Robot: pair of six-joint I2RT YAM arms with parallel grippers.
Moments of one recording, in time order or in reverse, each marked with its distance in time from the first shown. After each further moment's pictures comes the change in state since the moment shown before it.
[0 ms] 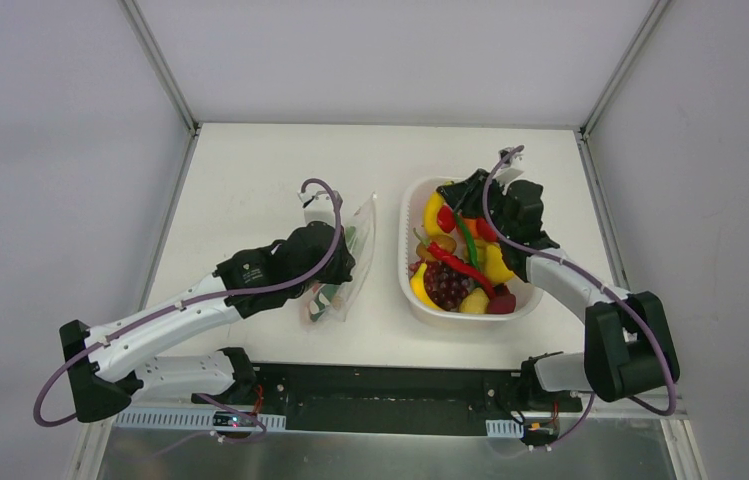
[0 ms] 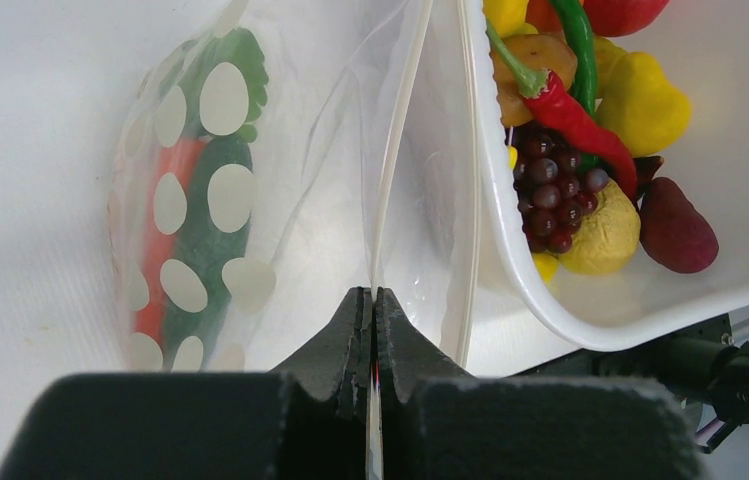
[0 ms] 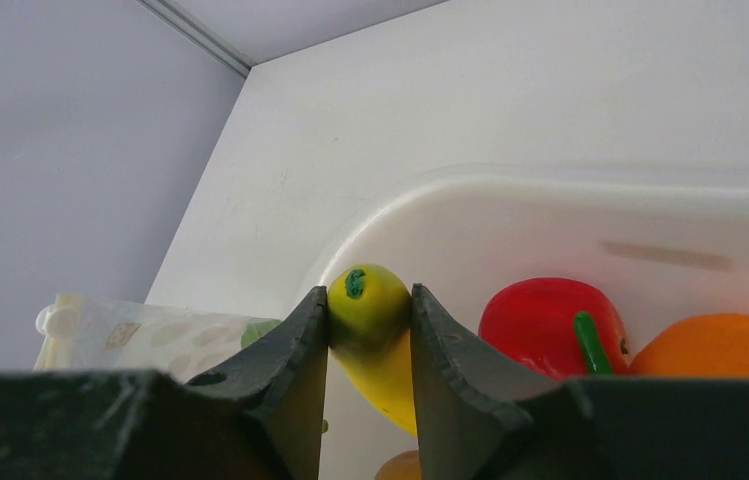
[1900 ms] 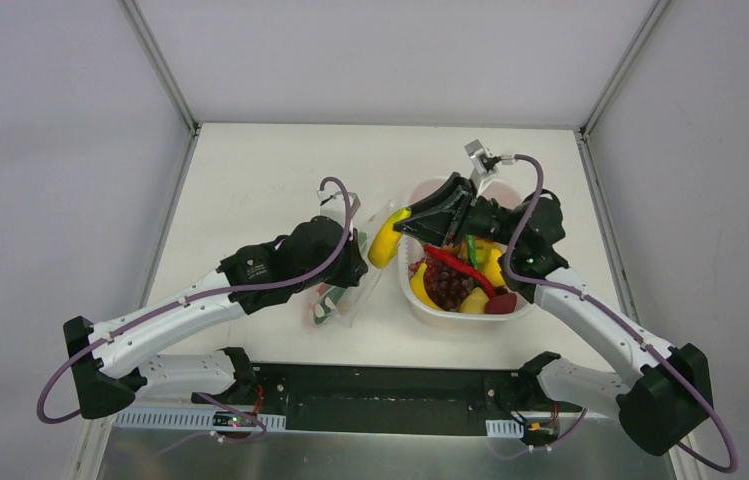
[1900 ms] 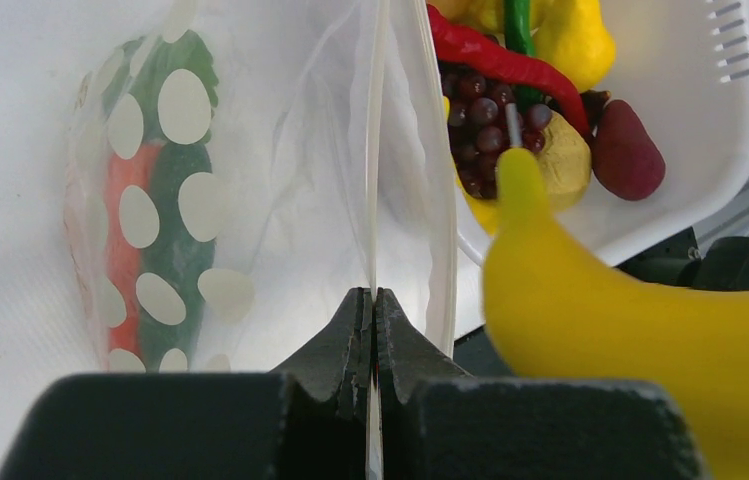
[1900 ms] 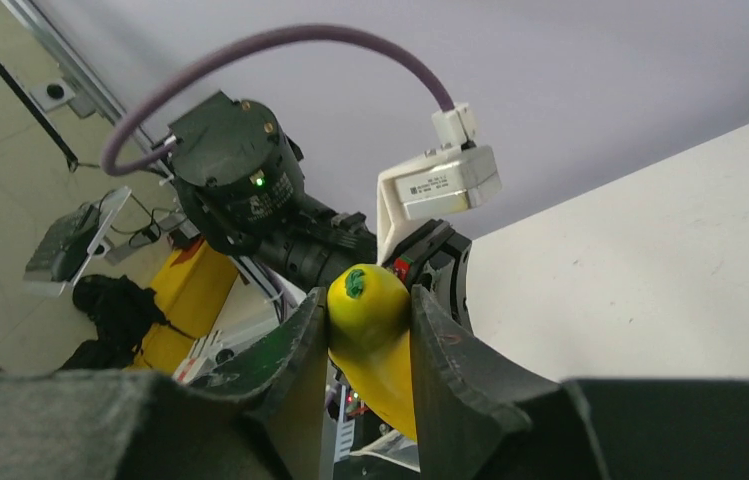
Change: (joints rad) left arm 0.000 0.038 0.041 0.011 0.163 0.069; right arm 0.272 -0.293 0.079 0.243 -0.504 0.222
